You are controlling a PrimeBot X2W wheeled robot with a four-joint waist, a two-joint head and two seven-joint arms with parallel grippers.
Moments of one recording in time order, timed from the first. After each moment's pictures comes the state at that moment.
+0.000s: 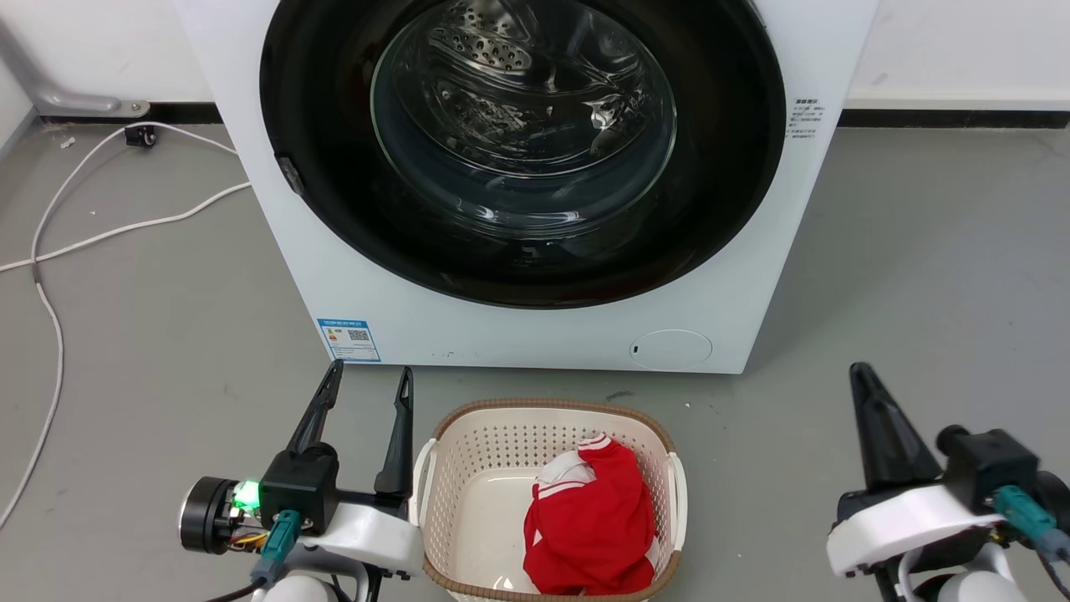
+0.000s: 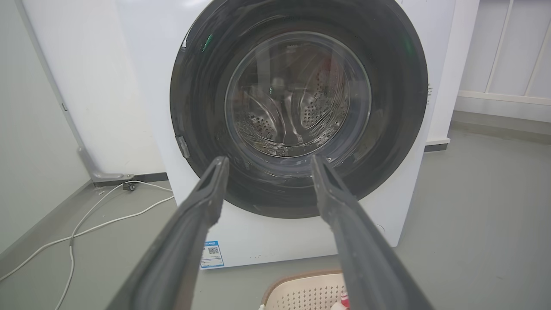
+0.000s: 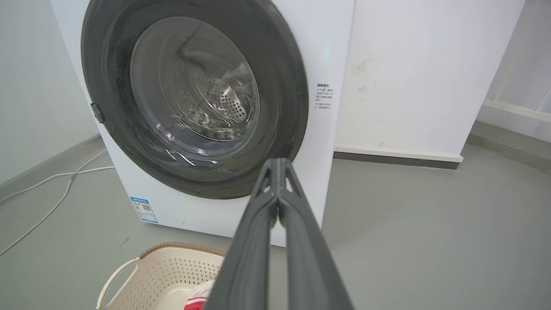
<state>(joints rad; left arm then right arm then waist) -0.08 0.08 -0.13 0.14 -0.04 -0.01 -0.26 -0.03 -0.05 -0.01 0.07 0.03 0.13 -0.13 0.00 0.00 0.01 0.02</state>
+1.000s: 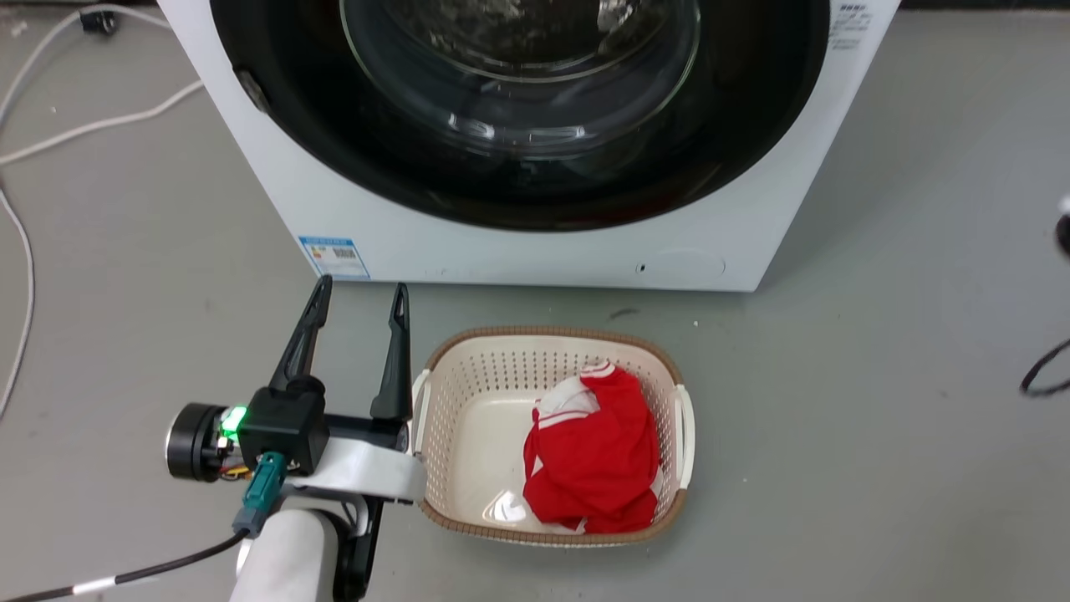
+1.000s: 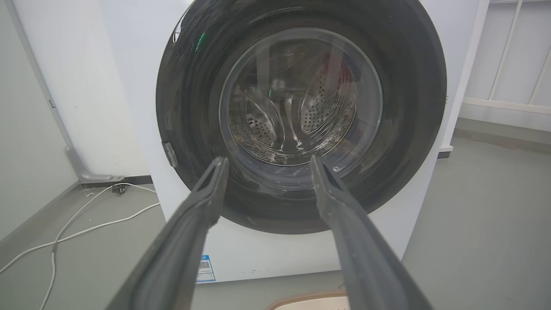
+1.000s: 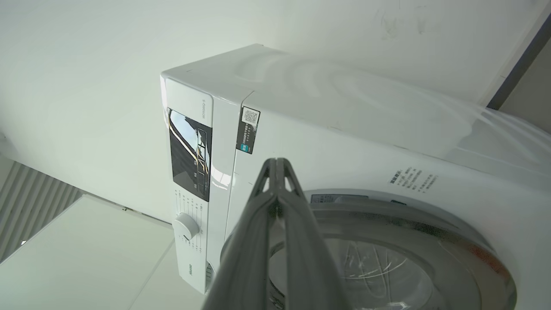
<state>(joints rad) -0.19 0.06 -0.11 0.08 -0.04 -0.01 -0.26 -0.76 -0.24 -0.25 0.50 1.47 0.13 0.14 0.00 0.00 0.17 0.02</state>
